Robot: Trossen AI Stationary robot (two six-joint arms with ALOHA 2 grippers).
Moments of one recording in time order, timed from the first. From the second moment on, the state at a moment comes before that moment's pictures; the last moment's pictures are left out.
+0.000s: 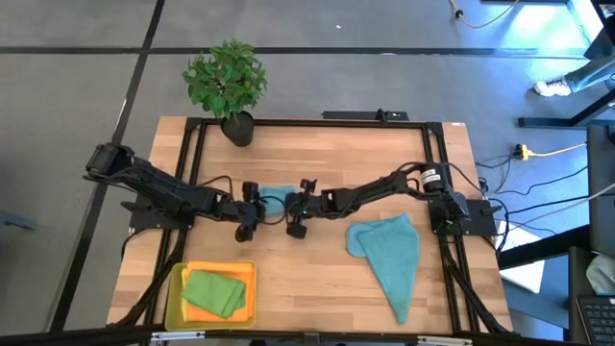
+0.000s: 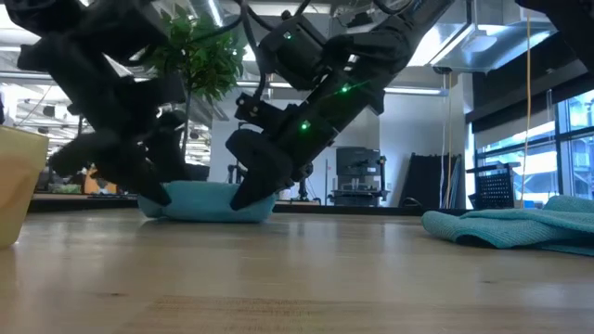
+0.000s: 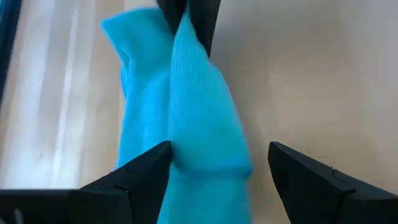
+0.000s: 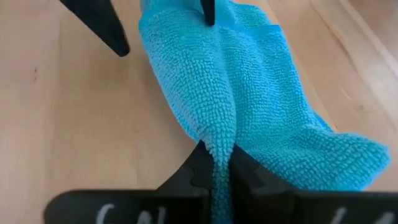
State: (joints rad) left arm -0.21 1.32 0.47 -0.10 -0.42 0.11; right arm 0.05 2.16 1.34 0.06 0.27 0.15
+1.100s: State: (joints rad) left arm -0.20 1.39 0.49 -0.14 -0.45 0.13; right arm 0.08 2.16 1.34 0.02 0.42 -0.09
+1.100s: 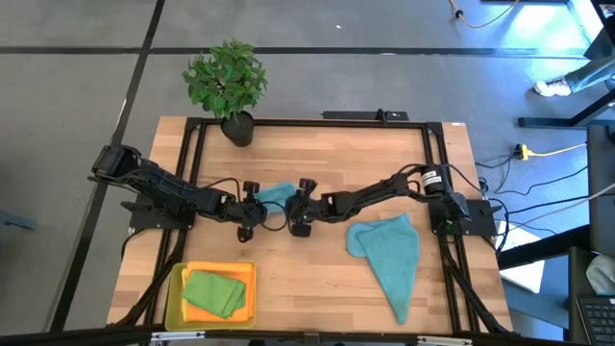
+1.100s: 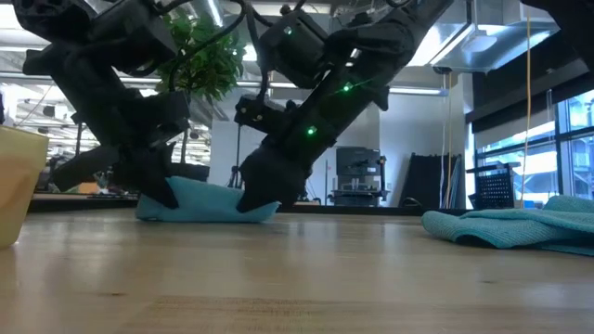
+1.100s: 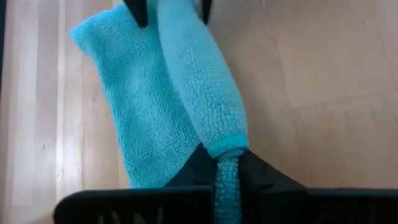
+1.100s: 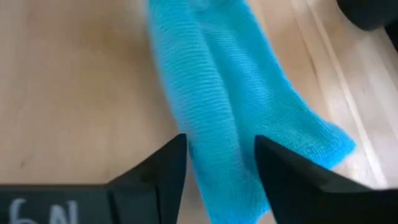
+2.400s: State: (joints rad) left arm -0.46 0.95 0.69 -0.43 -0.39 -0.18; right arm 0.25 1.95 1.34 -0.46 1.00 0.11
